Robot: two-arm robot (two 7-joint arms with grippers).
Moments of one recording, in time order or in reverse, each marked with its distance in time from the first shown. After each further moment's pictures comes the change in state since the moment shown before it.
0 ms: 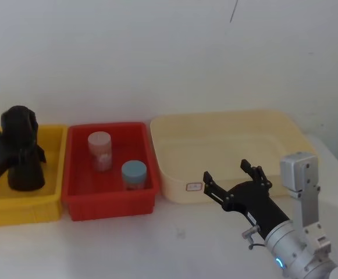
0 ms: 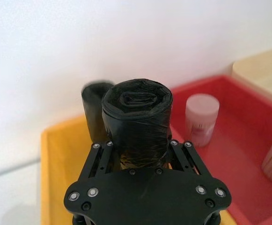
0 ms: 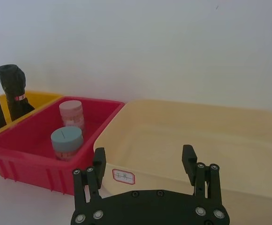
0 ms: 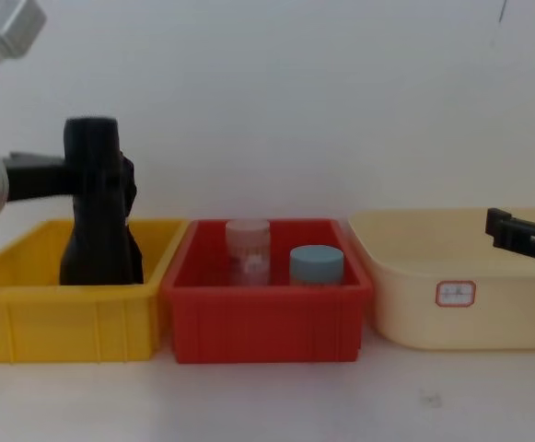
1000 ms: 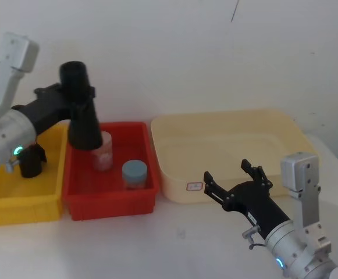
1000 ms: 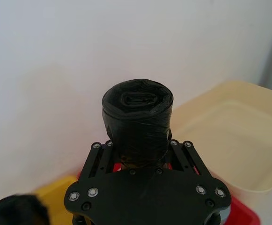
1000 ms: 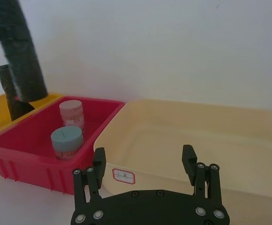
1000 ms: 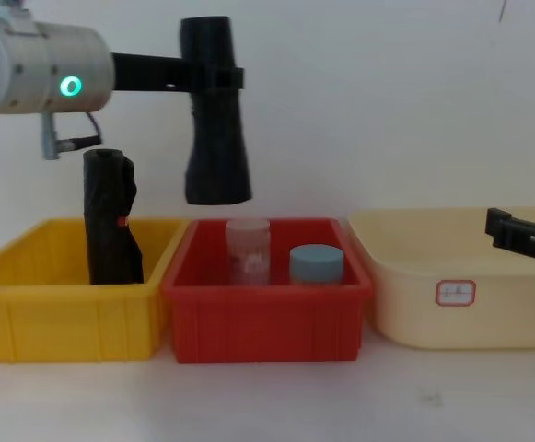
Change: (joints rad) left arm -0.212 -0.084 0.070 0.057 -0.058 0.051 -0.189; right arm 0.000 0.000 0.000 0.000 0.000 0.000 0.000
